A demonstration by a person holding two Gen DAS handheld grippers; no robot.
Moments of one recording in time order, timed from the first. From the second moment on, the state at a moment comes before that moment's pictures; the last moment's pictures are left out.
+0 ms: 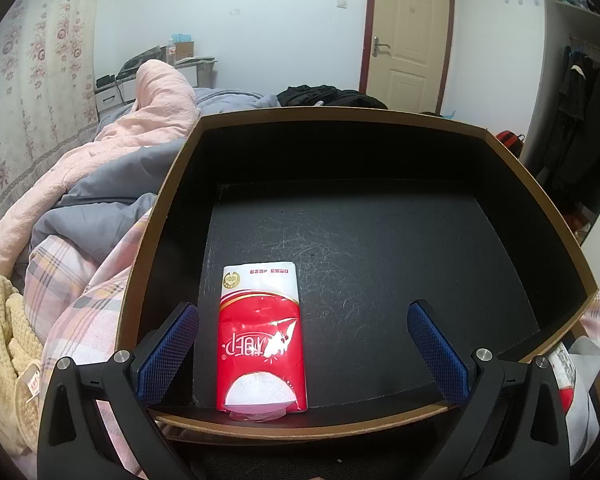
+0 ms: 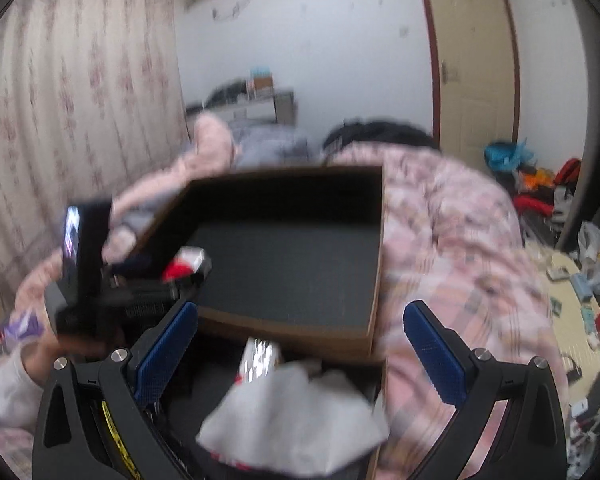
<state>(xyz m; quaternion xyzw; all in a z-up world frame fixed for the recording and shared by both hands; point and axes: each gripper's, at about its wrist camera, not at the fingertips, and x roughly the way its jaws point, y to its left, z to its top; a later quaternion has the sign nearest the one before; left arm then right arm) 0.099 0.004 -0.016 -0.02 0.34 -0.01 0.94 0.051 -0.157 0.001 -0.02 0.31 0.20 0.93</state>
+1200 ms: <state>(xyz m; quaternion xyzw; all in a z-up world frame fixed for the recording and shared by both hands) 0.098 0.004 -0.017 -0.02 0.34 -0.01 0.94 0.025 -0.149 -0.047 -0.25 0.43 0.27 0.82</state>
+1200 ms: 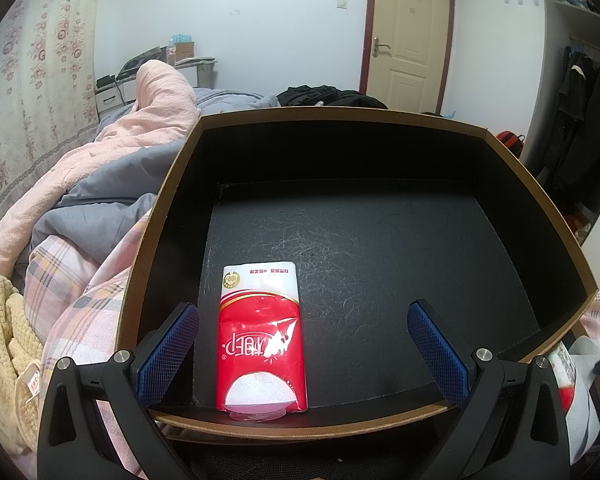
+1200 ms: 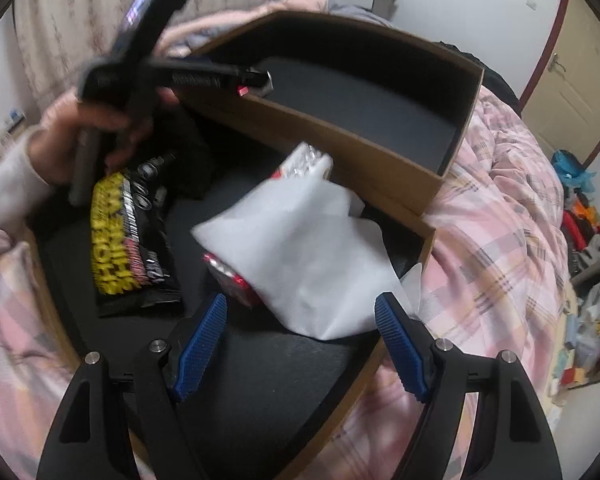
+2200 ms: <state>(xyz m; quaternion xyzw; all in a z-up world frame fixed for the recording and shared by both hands) 0.096 0.003 -0.016 -0.02 0.34 -0.01 0.94 0.028 -0.132 -0.057 -0.33 0.38 0.20 0.84</state>
